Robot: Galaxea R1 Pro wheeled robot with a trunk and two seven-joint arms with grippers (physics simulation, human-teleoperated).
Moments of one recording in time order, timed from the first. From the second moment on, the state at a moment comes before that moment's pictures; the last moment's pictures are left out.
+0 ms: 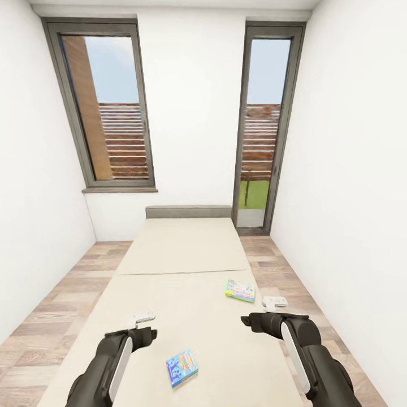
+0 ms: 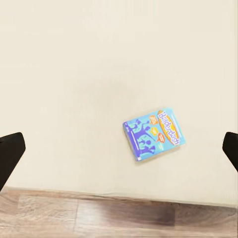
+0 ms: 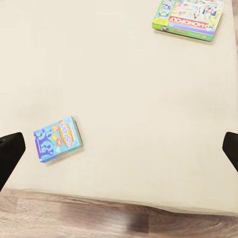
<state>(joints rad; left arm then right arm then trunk) -0.35 -0.12 0.14 -1.08 0.00 0.71 0.06 -0.34 0.04 -0.01 -1.33 -0.03 0.90 0.16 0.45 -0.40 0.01</state>
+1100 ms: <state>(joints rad) -0.85 -0.17 0.13 -0.22 0.01 0.21 0.29 -0.35 0.04 -0.01 -1.33 -0.03 0.93 0.13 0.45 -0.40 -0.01</state>
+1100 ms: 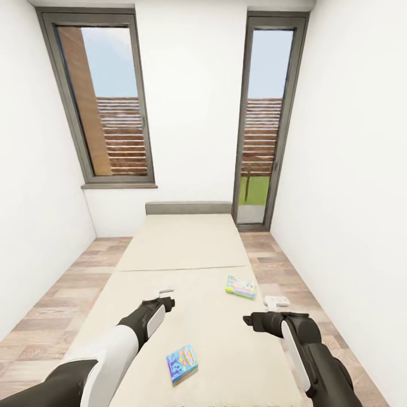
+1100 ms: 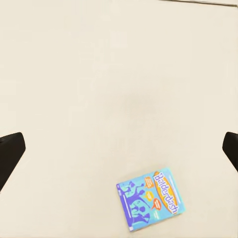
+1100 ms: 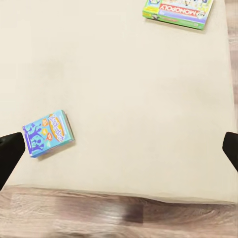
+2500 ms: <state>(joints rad) -0.85 -0.17 0.12 -0.22 0.00 0.23 0.29 -0.40 0.03 -0.01 -1.30 -0.03 0.95 0.13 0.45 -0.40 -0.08</state>
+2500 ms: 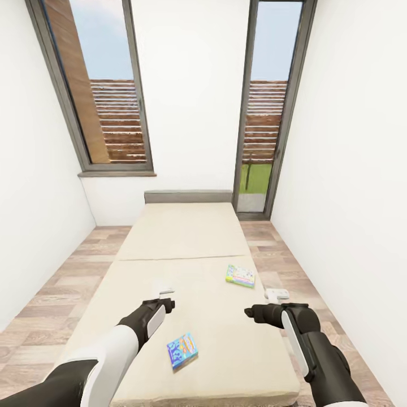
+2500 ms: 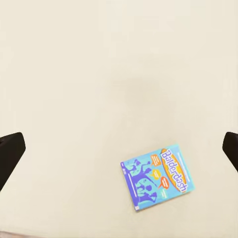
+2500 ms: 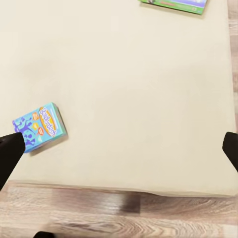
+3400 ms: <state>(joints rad) -0.85 -0.17 0.12 -0.27 0.00 0.33 0.31 -0.40 0.04 -0.01 -1.32 -0.03 0.96 0.13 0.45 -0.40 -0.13</state>
